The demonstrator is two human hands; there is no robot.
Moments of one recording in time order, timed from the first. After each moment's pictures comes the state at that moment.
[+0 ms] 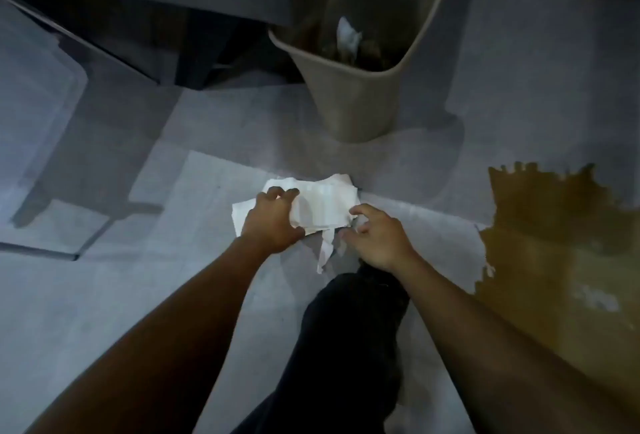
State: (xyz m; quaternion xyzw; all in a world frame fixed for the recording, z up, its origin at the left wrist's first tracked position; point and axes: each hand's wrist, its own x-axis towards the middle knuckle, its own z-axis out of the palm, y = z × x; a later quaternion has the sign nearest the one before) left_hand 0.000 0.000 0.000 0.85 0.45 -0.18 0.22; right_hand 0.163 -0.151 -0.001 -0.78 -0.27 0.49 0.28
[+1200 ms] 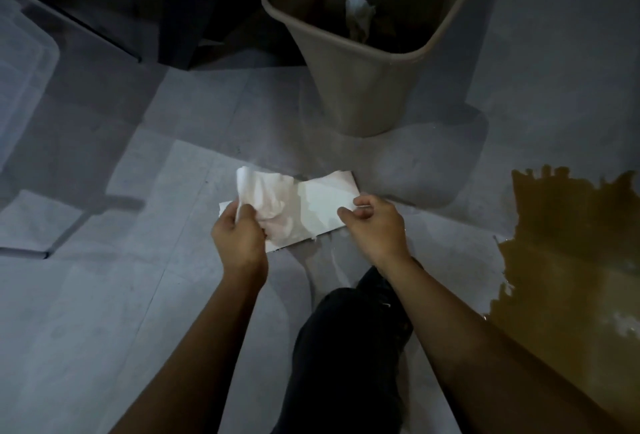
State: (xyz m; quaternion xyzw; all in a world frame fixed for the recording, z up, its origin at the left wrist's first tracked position) left_hand -0.006 -0.021 -0.018 0.37 0.70 0.34 0.51; right_hand 0.162 -0.116 -0.048 -0.80 -0.15 0.43 0.38
